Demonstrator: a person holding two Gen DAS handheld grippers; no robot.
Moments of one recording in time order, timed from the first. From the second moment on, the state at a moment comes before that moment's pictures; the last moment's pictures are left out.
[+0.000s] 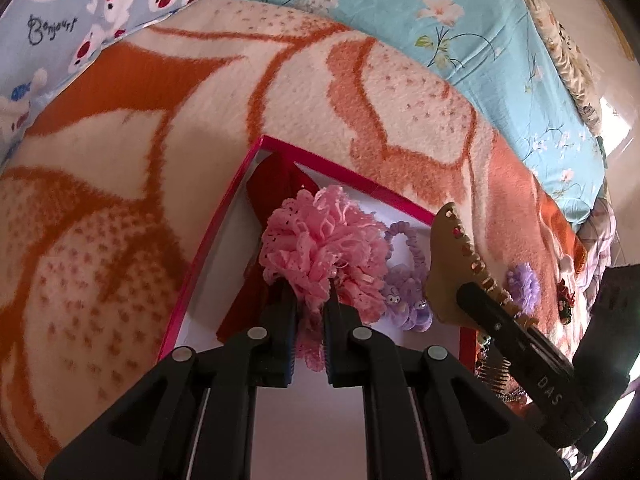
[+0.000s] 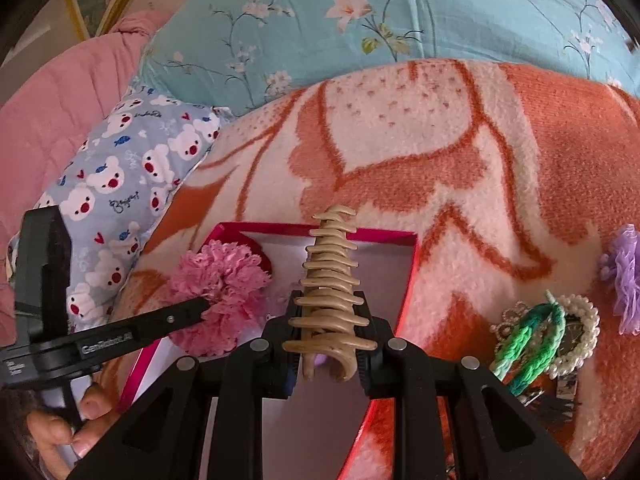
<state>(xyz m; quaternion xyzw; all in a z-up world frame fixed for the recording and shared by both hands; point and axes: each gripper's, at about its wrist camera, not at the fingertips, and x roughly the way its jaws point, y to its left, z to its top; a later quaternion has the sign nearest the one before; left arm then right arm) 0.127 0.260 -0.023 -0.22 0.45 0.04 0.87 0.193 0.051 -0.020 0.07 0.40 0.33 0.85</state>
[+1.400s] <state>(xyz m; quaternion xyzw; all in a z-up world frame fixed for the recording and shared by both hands) 0.122 0.260 -0.028 -0.22 0.47 0.05 0.86 0.199 0.055 -0.030 0.04 0.40 0.32 0.86</state>
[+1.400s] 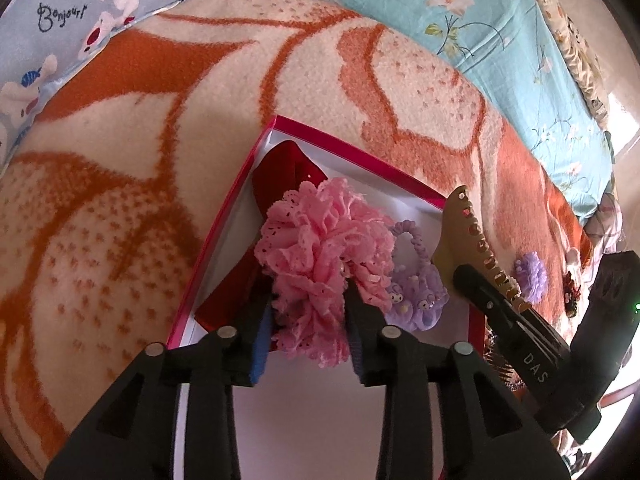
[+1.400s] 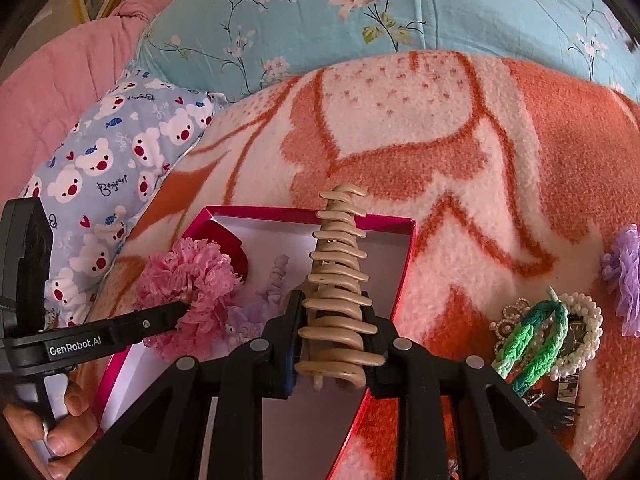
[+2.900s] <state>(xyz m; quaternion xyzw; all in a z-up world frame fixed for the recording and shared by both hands) 0.064 0.173 0.025 -0.18 0.44 -0.01 0.88 0.136 -0.098 0.006 0.11 0.39 0.27 0.87</state>
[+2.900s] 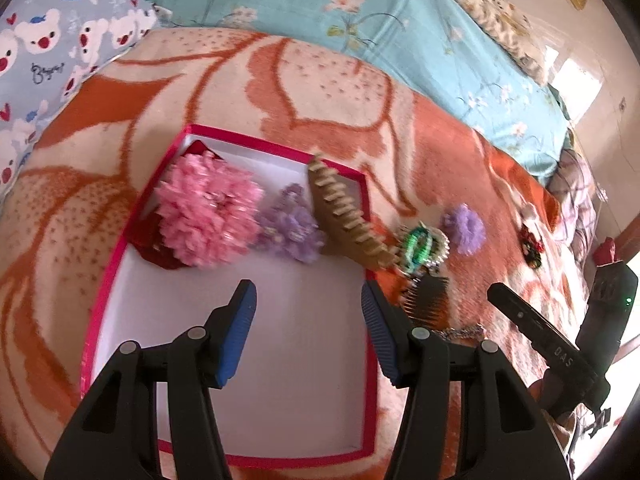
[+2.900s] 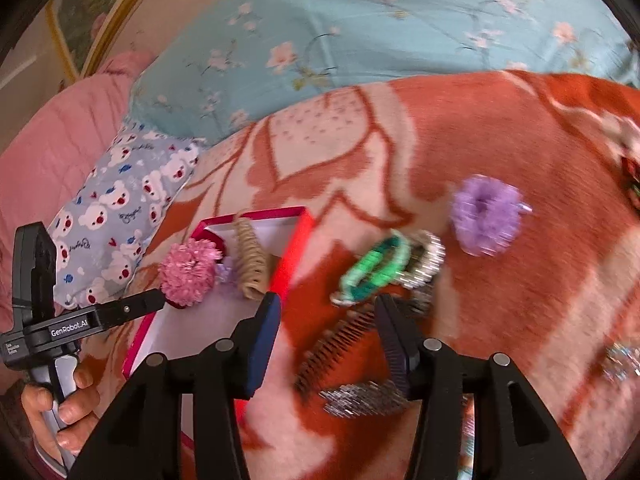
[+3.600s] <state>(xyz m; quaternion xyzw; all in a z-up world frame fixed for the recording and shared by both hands) 0.066 0.049 0.019 -0.09 0.47 -0.12 0.87 0.125 -0.202 -0.006 0.15 0.40 0.18 0.88</state>
